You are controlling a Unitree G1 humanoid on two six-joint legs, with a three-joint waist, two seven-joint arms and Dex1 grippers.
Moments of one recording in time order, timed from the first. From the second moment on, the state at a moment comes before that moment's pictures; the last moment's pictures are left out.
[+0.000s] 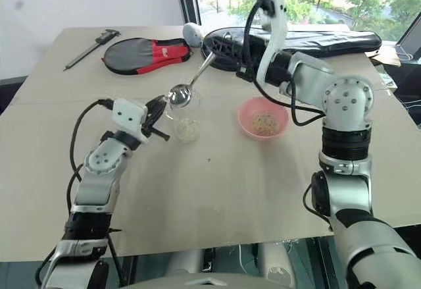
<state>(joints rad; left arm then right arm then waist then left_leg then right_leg) -0.34 0.42 0.06 0.07 -0.08 -0.09 -0.45 -0.96 -0.36 -0.03 -0.08 1.03 1.06 0.26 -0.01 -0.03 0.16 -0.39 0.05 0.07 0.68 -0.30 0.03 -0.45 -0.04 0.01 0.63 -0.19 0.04</state>
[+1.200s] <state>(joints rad) -0.56 0.42 -0.01 0.44 -0.06 -0.39 -0.63 -0.89 -0.14 -0.20 -0.04 0.79 1.26 0.26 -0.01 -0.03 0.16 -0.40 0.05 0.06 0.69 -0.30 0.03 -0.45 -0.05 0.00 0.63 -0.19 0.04</state>
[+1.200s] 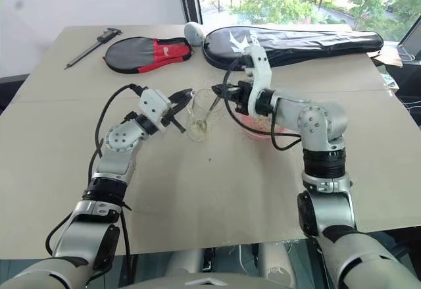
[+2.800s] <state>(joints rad) -0.84 0.28 -0.01 0.95 0.01 -0.63 -0.57 -1.11 -0.20 -1.01 0.18 1.03 1.57 -0.26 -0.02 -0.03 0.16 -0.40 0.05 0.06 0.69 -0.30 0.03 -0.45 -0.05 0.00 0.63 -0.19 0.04</state>
